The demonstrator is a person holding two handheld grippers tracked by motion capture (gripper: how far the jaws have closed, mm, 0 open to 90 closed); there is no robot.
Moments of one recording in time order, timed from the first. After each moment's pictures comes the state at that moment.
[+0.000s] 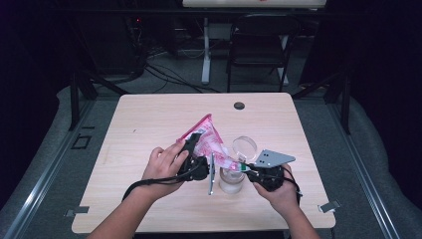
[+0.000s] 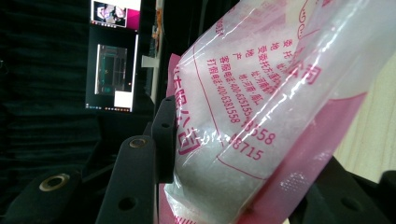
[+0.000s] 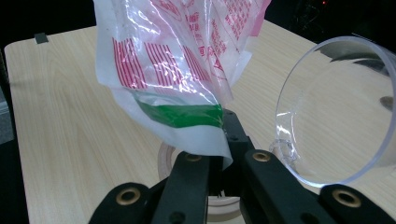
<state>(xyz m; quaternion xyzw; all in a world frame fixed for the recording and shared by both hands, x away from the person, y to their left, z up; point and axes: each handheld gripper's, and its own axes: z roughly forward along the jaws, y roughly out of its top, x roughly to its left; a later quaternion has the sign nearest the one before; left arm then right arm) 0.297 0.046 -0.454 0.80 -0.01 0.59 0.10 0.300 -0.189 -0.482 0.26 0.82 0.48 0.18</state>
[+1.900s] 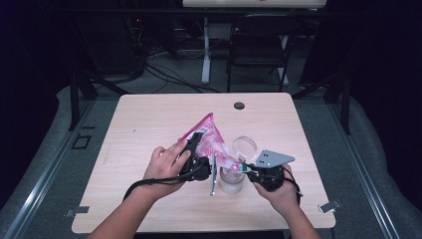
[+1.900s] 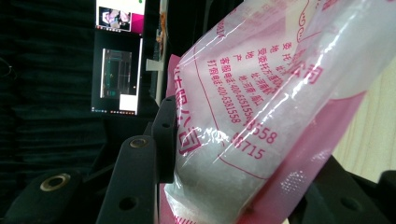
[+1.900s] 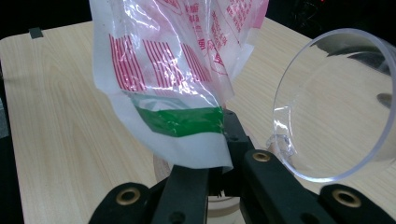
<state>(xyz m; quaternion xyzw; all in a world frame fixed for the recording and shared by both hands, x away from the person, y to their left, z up) 0.296 0.042 -0.452 0.79 -0.02 0.60 0.10 0.301 -0.190 -0.484 0.26 0.82 0.47 0.19</state>
